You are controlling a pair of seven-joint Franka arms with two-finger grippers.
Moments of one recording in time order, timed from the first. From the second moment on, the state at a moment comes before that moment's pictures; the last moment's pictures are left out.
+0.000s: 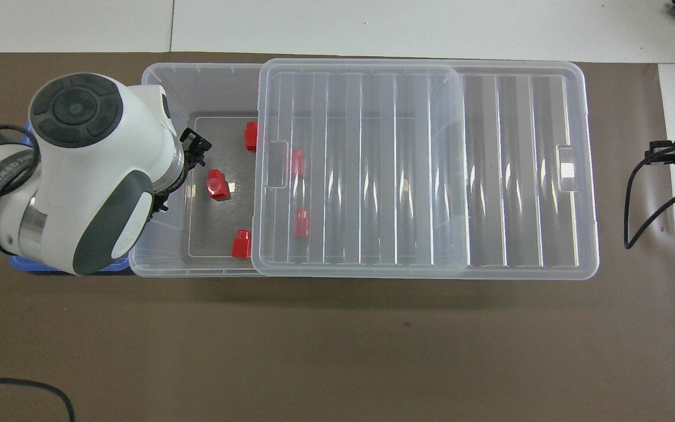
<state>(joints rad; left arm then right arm) -0.22 0.14 -0.15 -1.69 0.14 1.83 -1.23 -0.05 0.05 -0.08 -1.70 -0.01 1.93 -0.15</state>
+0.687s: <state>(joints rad) 0.09 0.01 -0.13 -1.65 0.08 1.62 -0.15 -0.04 0.25 -0.06 -1.71 0.08 2.10 -0.19</state>
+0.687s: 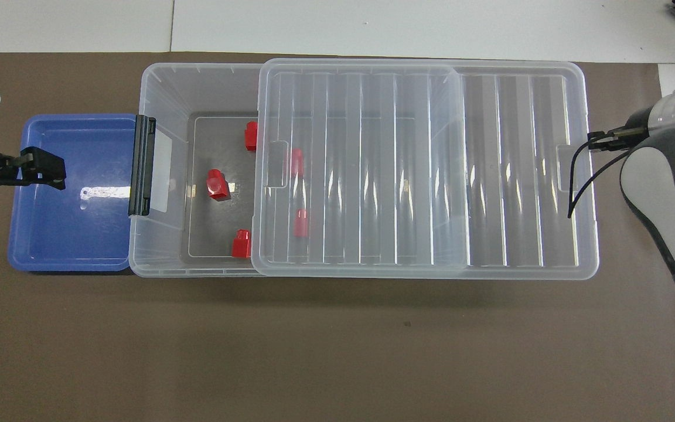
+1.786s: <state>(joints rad) 0.11 -0.22 -0.14 -1.71 -0.04 1.48 -0.02 0.17 0.26 -0.06 -1.71 0.10 2.12 -0.05</state>
